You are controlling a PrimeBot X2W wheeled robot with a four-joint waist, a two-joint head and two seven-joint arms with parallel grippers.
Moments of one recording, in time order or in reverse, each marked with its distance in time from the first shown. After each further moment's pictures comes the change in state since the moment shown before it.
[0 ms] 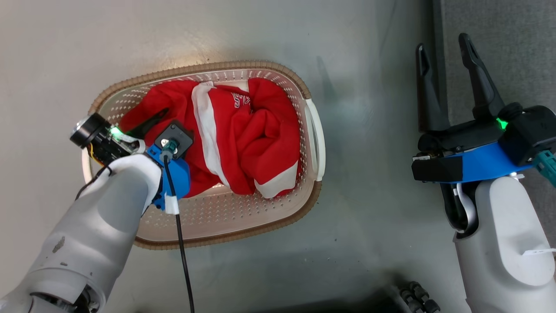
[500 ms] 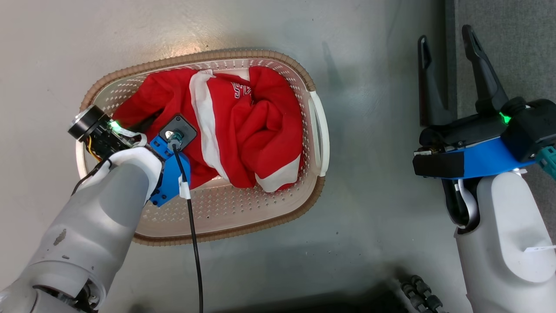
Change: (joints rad) left arm -0.045 -0.006 -0.059 0.030 0.006 0.000 0.114; right arm -0.017 0.000 -0.003 -0.009 -0.011 0.000 0.000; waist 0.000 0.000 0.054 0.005
